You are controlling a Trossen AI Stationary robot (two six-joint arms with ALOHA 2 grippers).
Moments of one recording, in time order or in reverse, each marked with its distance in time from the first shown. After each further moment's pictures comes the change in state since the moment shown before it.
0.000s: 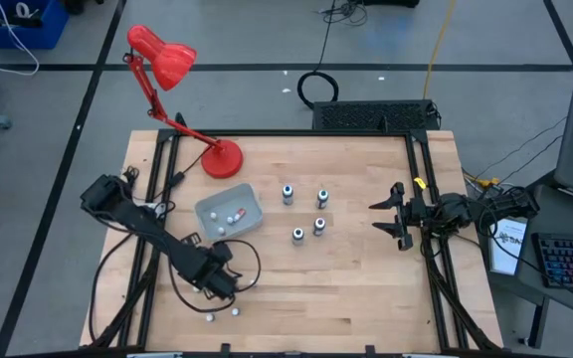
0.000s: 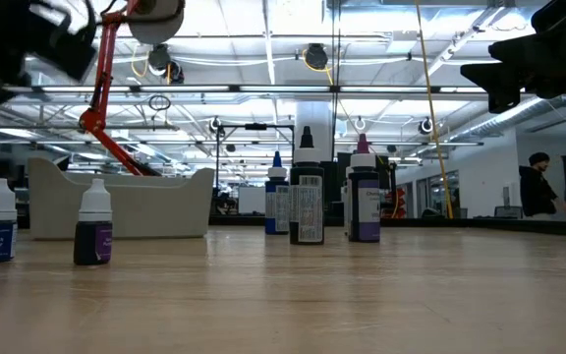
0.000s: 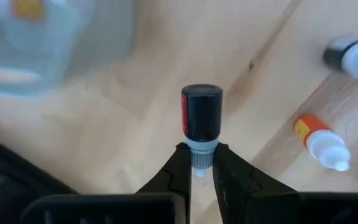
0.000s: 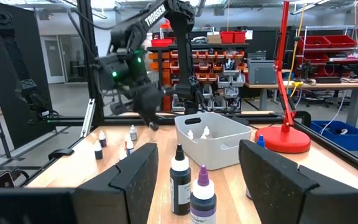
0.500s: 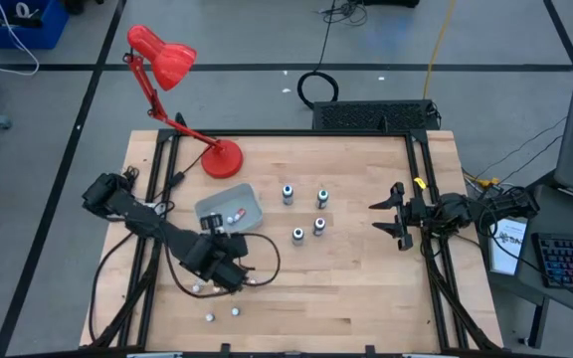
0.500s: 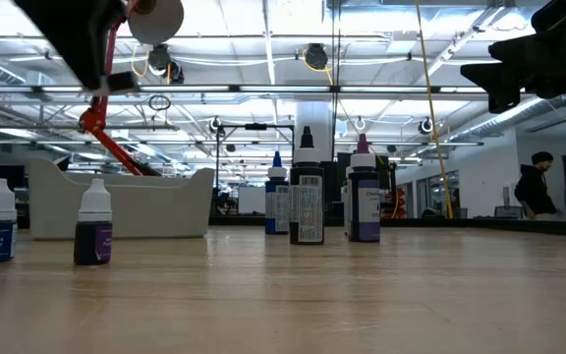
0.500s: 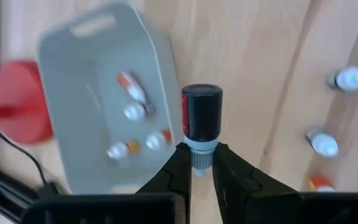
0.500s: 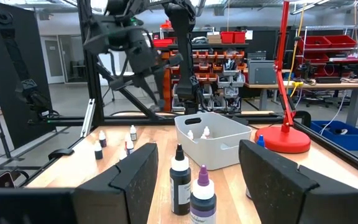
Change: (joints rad) left arm 0.074 0.000 0.283 -0.139 -0.329 0.391; right arm 0.000 0.000 0.000 0.000 0.000 0.000
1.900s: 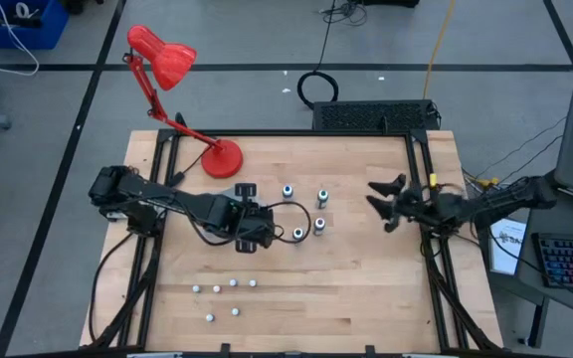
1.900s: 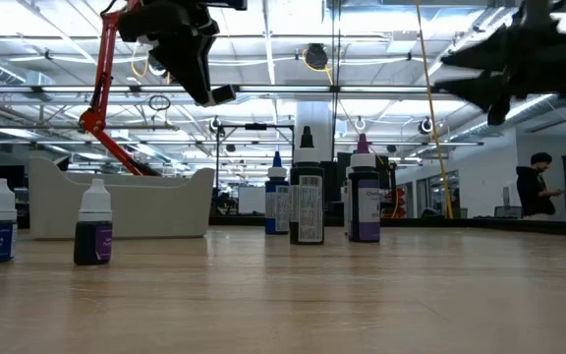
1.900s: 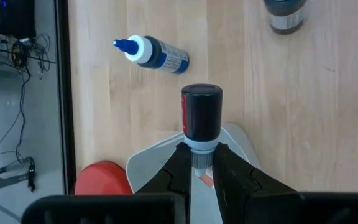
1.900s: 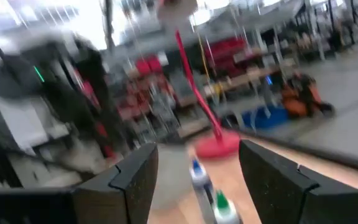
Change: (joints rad) left arm 0.289 0.000 0.015 0.299 -0.129 0.634; right arm -0.009 0.414 0.003 0.463 0.397 0.226
